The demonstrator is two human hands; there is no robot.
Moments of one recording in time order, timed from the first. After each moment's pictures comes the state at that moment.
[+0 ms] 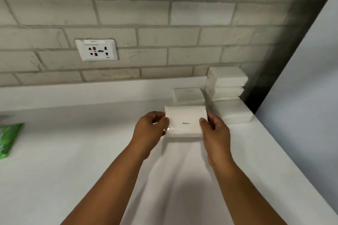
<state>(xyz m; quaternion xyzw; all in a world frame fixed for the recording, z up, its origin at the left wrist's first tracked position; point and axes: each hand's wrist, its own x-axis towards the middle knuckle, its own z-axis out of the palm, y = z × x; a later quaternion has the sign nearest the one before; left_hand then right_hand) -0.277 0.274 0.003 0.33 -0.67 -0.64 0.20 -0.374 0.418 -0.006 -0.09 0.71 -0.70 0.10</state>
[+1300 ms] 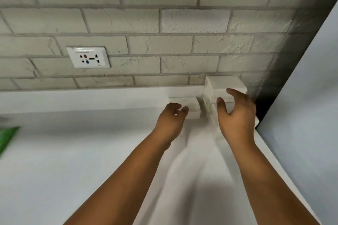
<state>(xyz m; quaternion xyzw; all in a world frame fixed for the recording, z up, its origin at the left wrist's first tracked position) -0.384 0.319 0.032 0.33 -0.70 -0.60 0.17 -0.495 0.447 0.033 -0.24 0.83 -0.46 -0.21</state>
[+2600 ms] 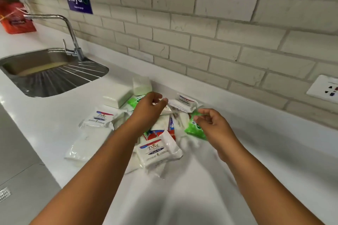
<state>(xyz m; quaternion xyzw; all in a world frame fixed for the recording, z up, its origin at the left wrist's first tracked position) 0.170 0.003 0.062 0.56 -0.63 -0.36 0.39 -0.019 0.077 0.046 -0.46 0.64 -0.49 0.37</state>
